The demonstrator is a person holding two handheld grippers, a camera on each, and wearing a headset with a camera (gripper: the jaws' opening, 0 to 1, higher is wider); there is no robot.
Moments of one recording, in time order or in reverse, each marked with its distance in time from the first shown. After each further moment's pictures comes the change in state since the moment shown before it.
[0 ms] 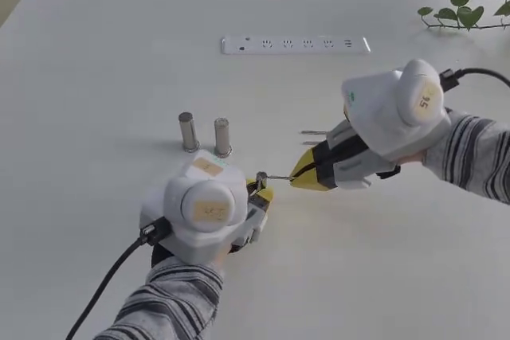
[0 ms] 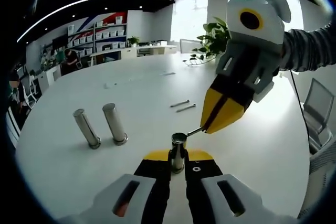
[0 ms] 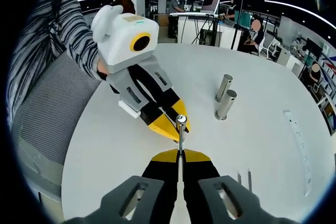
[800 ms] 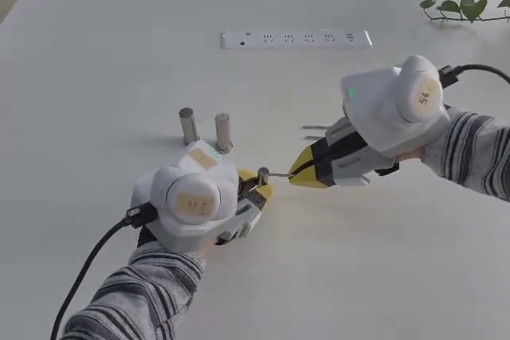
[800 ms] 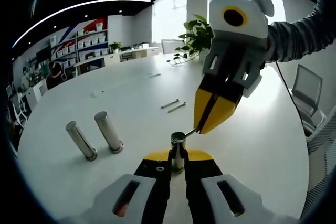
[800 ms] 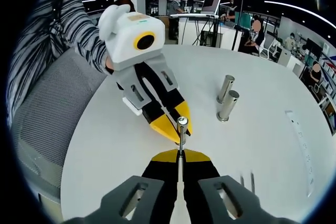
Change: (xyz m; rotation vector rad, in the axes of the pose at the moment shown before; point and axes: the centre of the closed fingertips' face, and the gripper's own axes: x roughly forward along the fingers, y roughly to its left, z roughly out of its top) left arm 0.001 -0.002 0.001 0.107 -0.002 -0.107; right arm 0.004 0.010 0.008 0.004 -0.017 0.008
